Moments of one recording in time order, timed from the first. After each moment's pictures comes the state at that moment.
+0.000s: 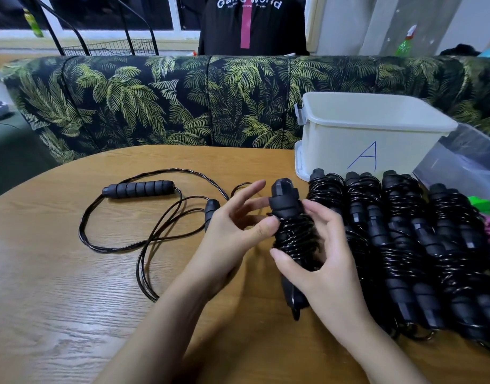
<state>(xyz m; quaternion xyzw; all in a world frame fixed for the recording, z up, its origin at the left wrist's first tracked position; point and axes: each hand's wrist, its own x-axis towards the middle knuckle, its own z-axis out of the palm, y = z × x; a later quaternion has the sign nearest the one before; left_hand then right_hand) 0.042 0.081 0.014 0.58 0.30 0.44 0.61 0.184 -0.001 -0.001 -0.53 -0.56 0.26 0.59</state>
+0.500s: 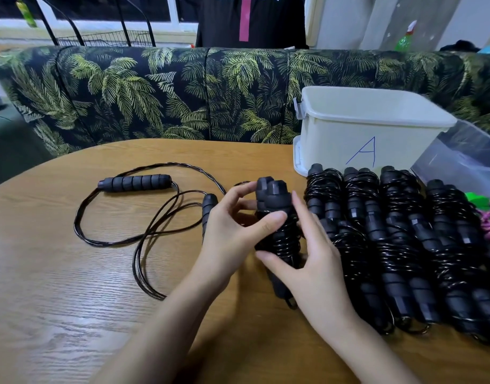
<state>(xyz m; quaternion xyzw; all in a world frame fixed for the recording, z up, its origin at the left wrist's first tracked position) 0.052 0.074 0.009 0.59 0.34 0.49 0.54 0.179 0.007 -0.013 -0.57 -0.61 0.20 0.52</state>
